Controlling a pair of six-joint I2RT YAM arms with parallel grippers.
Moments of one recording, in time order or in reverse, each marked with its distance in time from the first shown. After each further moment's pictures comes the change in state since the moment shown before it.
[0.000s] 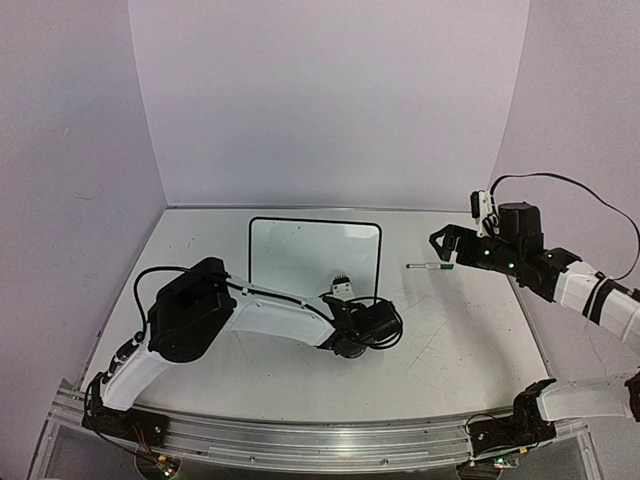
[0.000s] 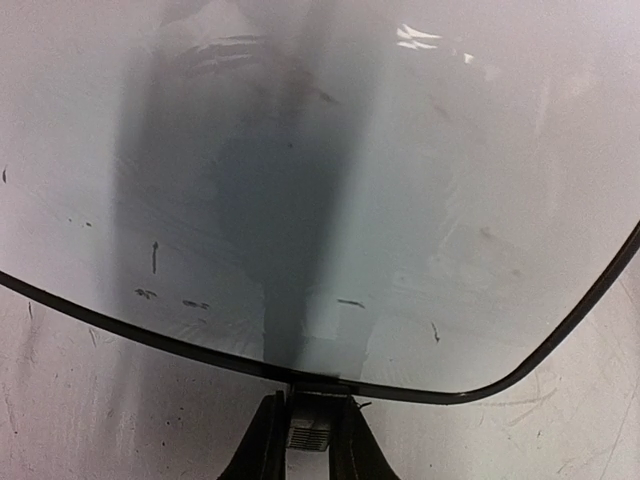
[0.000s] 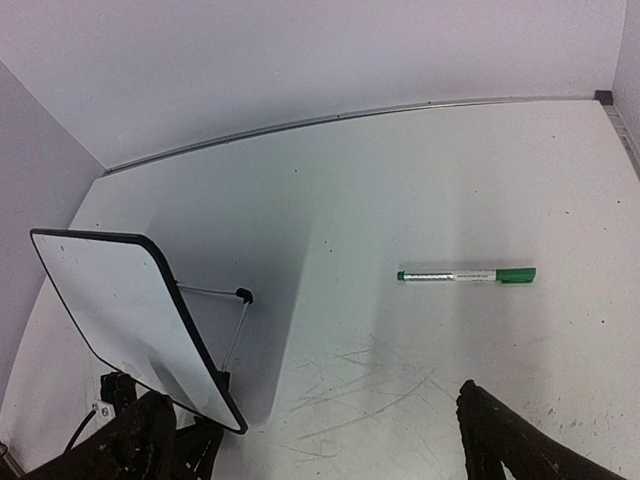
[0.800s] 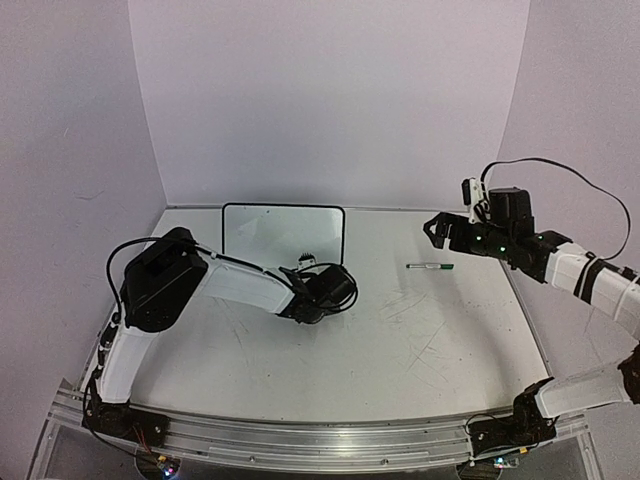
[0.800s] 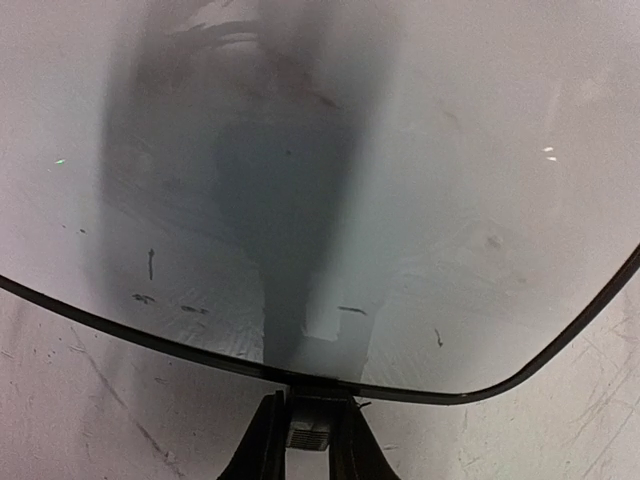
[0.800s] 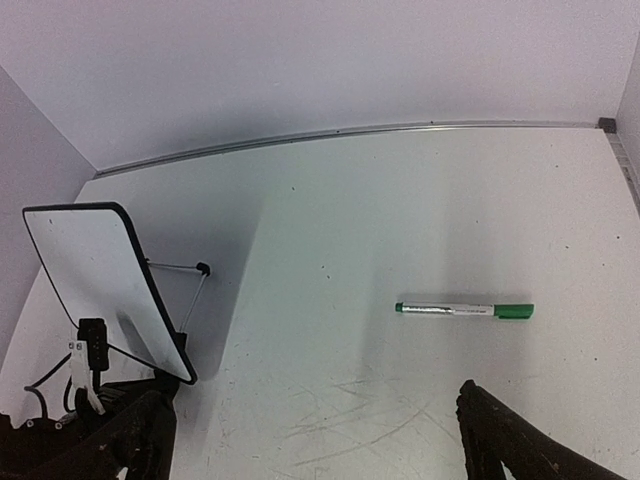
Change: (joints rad) left arm 0.202 -0.157 -0.269 0.195 0.147 0.184; right arm 0.000 0.119 0.122 -0.014 0.015 -0.041
